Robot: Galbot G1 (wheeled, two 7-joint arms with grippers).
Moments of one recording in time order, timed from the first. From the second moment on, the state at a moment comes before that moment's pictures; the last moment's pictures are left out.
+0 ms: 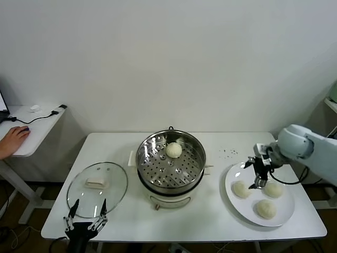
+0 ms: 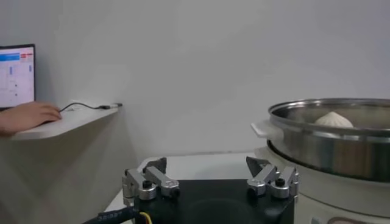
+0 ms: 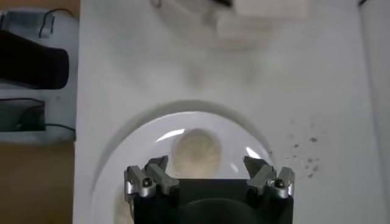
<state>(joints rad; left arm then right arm) 1.89 -1.58 -0.71 -2.16 -0.05 -0.11 0.09 0.18 0.44 -1.06 1.53 0.20 -0.39 -1.02</state>
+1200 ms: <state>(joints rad) 1.86 -1.58 -0.71 -2.11 -0.03 -0.11 0.09 -0.03 0.64 -0.93 1.27 0.10 -0.37 -1.01</state>
